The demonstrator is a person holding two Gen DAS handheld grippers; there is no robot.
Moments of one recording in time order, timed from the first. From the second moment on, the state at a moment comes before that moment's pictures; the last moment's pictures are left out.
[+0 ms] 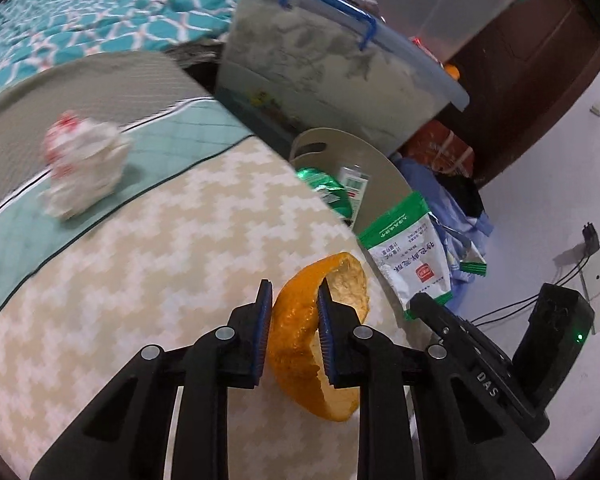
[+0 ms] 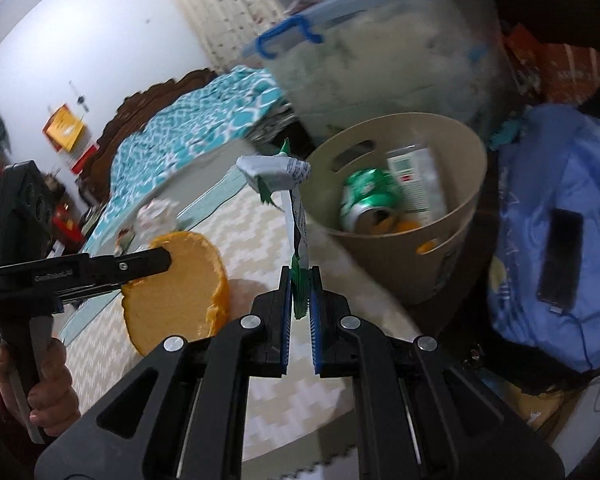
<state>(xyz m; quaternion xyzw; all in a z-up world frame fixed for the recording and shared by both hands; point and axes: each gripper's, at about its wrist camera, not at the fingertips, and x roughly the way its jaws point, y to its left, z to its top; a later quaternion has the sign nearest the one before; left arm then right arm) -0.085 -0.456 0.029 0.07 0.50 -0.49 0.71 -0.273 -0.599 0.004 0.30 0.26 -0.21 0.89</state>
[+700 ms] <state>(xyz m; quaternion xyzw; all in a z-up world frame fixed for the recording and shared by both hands) -0.088 -0.480 0.018 0.11 0.49 -0.48 0.71 -0.270 -0.627 -0.005 0.32 0.24 -0.21 0.89</state>
